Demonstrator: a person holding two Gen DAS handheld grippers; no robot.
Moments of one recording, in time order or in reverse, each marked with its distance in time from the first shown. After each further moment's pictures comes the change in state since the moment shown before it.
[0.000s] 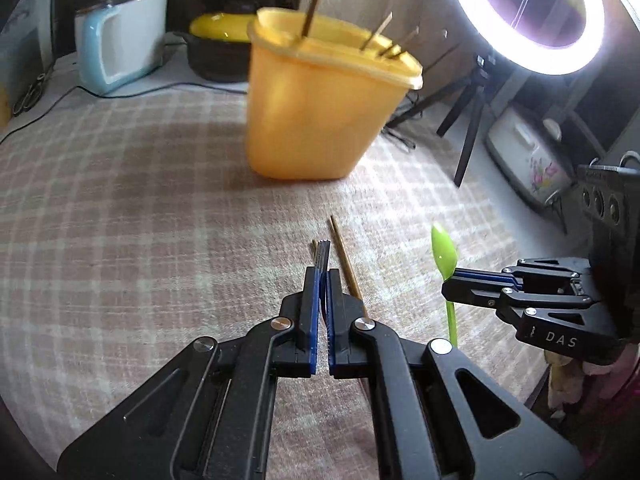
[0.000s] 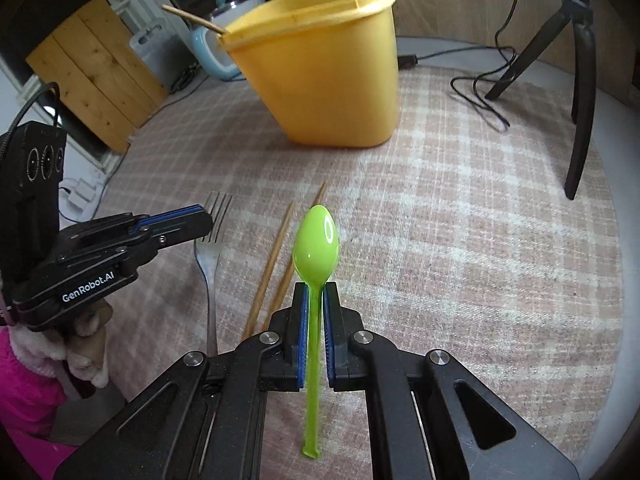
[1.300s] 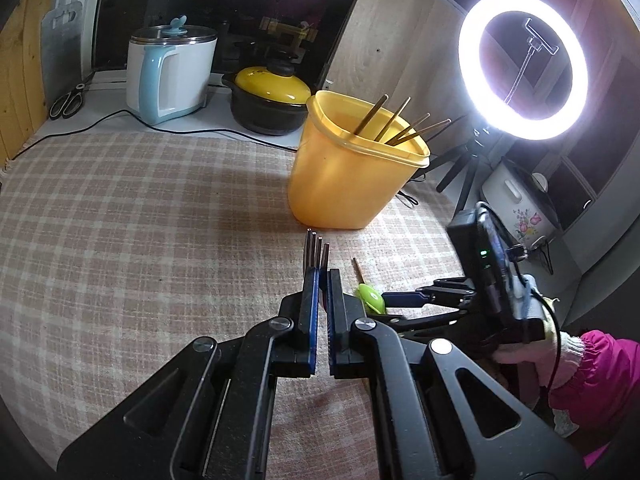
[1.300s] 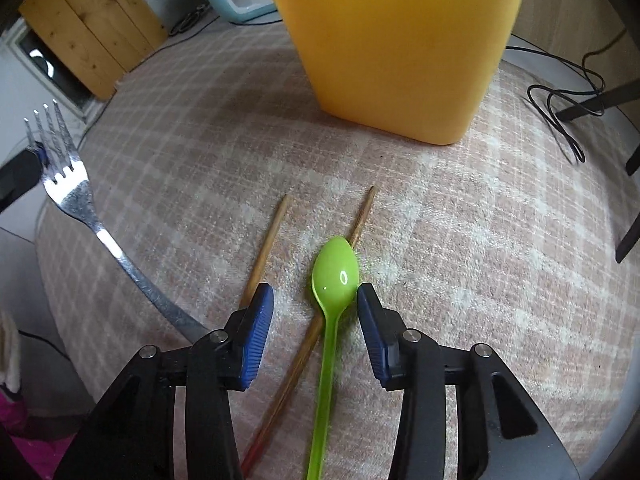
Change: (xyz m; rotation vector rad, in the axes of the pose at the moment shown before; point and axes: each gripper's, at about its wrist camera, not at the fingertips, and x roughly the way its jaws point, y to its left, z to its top) left arm -0.070 0.040 0.001 -0.058 -0.143 -0.011; right arm 0.098 0.047 0.038 -0.134 0.190 -0.067
